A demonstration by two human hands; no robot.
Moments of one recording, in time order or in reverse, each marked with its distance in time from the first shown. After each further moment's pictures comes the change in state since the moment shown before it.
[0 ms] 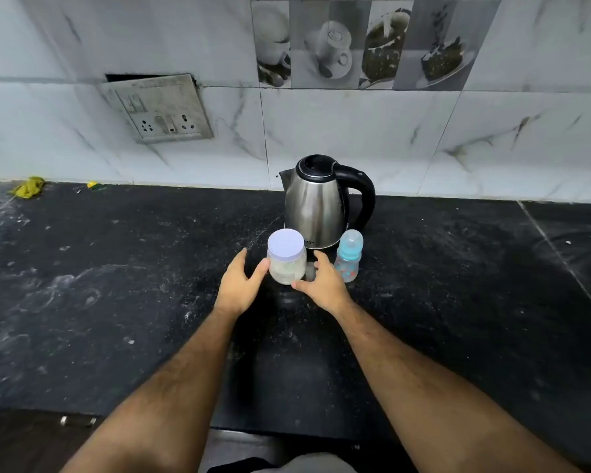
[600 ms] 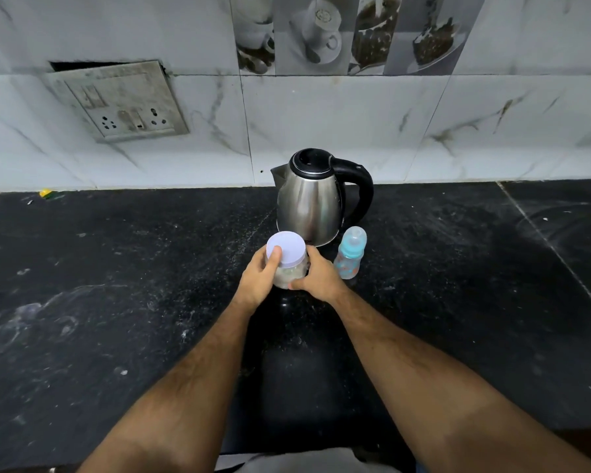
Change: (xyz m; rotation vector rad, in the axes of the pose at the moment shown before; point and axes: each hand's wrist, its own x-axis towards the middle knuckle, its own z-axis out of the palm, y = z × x) left_hand 0.039 0.009 0.018 -0.325 -0.257 -0.013; right_hand 0.029 -0.013 0.014 -0.018 -0.045 0.076
